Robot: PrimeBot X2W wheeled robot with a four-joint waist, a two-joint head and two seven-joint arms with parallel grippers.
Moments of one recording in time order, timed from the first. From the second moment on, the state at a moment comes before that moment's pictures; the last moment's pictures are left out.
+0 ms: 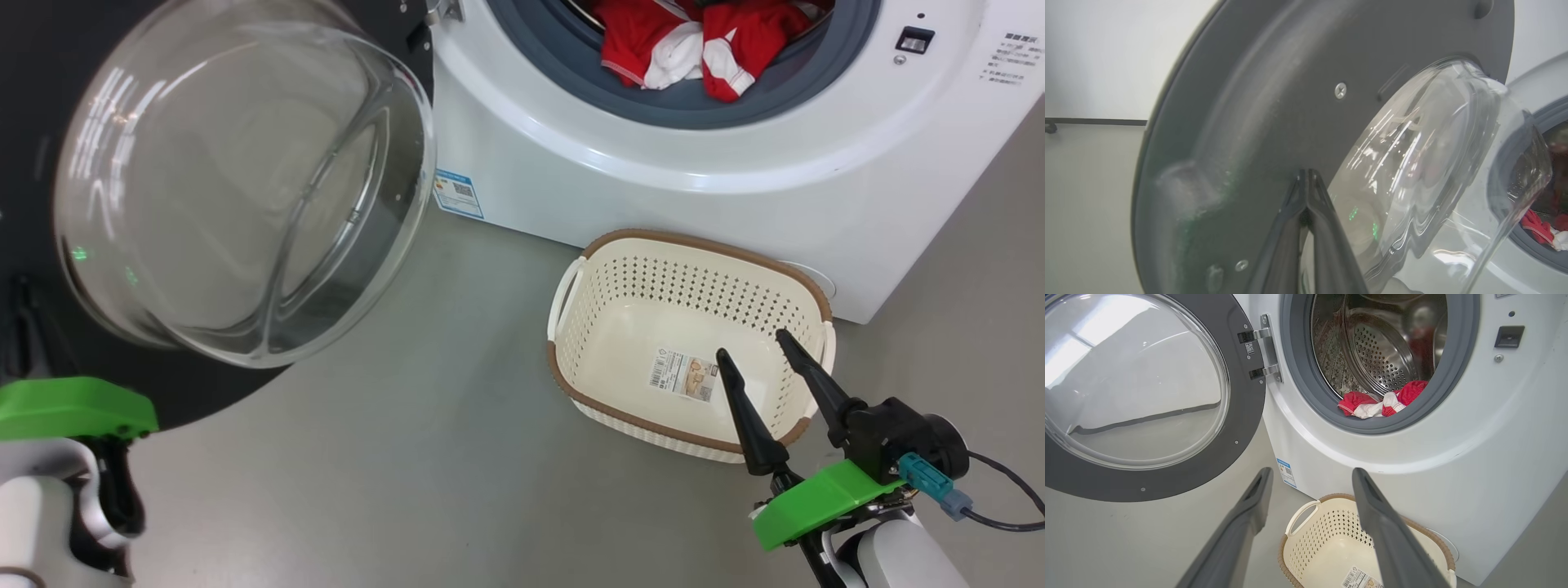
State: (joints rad) left arm -0.44 0.26 0.04 0.41 -0.57 0.25 -0.24; right arm -0.15 -0.06 0.11 0.26 0.21 0.12 -0.23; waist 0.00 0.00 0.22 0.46
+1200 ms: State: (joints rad) left arm -0.41 0.22 0.18 0.24 -0.41 0.18 -0.25; right arm -0.20 -0.06 0.14 0.30 0.22 0.12 -0.24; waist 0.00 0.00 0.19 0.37
